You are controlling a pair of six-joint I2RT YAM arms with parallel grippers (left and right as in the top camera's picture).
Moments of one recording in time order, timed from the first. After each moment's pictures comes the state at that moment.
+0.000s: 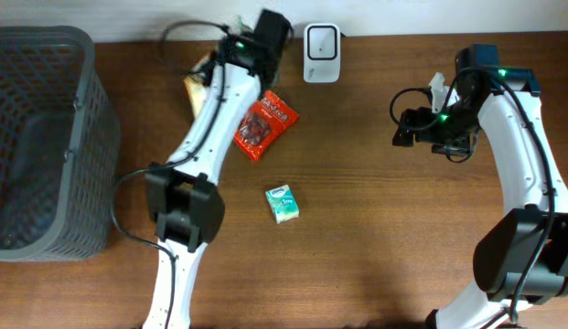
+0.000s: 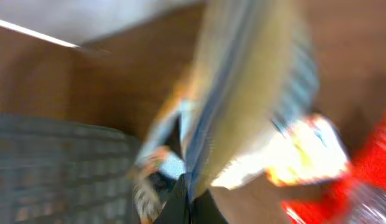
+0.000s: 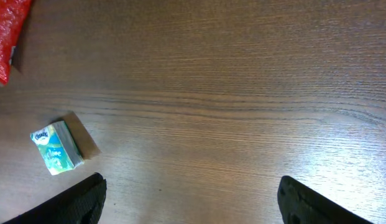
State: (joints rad) left arm -0.41 2.38 2.40 -1.25 -0.77 -0.18; right arm -0.10 1.85 1.67 -1.28 -0.29 0.01
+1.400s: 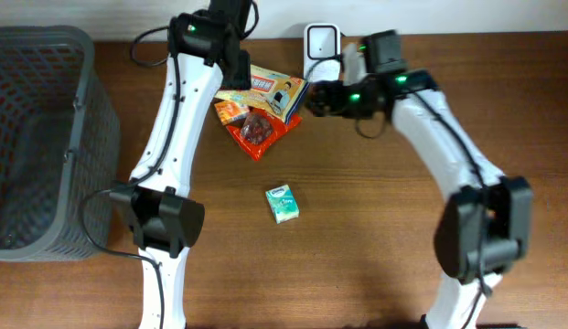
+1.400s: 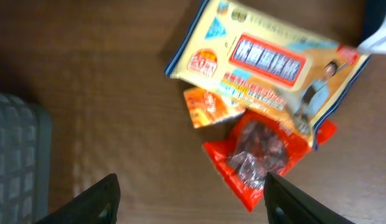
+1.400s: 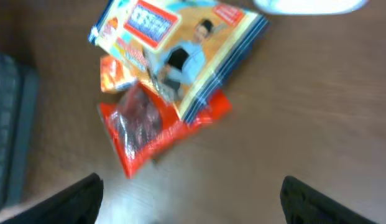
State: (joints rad) left arm -0.31 2.27 2.52 -1.42 -0.27 -0.30; right arm 0.24 1.99 1.68 -0.68 -0.42 0.27
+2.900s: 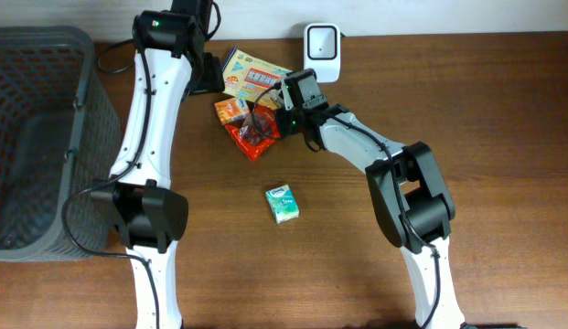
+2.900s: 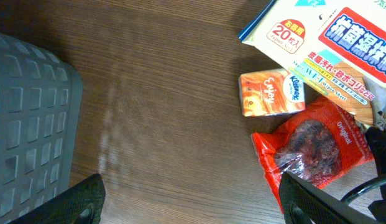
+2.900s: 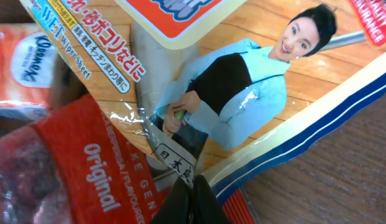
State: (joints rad) left arm -0.18 2.28 2.50 -1.50 -0.26 -0.34; right arm 0.45 2.33 1.69 -0.24 -0.06 0.13
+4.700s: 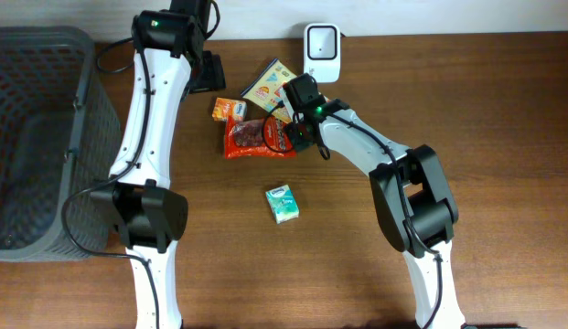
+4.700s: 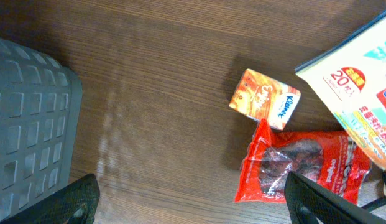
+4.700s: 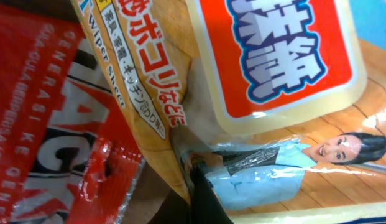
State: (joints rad) left arm -0.18 2.28 2.50 -1.48 -0.26 -0.35; right arm 0.46 2.30 1.72 -0.58 0.09 -0.05
